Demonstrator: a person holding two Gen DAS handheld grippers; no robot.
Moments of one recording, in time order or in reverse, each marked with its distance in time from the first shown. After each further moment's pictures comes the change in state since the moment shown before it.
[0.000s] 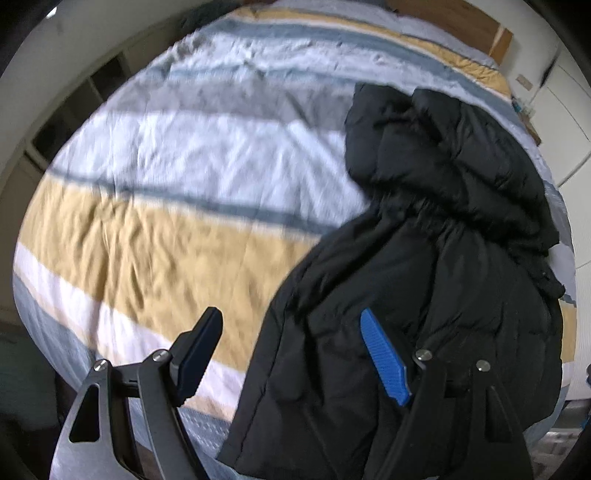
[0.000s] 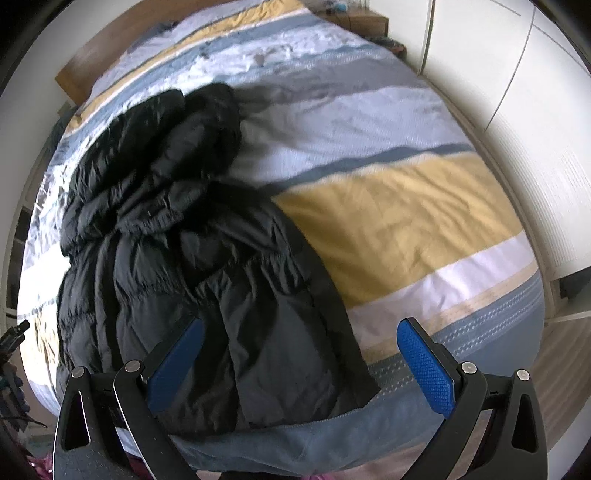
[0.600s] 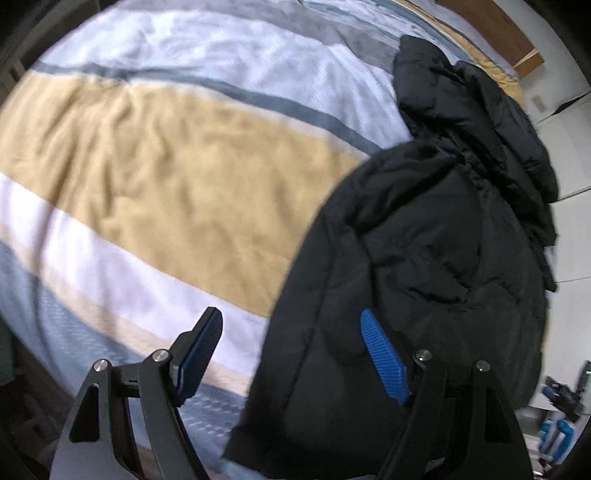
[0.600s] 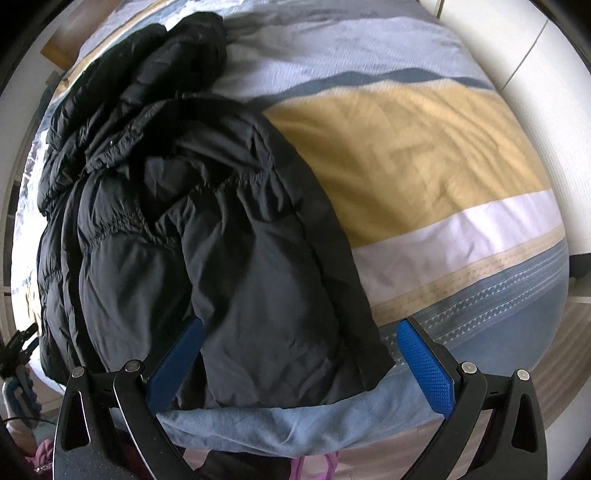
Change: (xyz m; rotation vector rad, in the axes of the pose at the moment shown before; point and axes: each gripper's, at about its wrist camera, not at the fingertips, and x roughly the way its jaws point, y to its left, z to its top) left arm 0.069 0.064 -0.055 -0.144 0.181 -0.205; right arm 0.062 -0.012 -0.021 -0.023 0.208 0.013
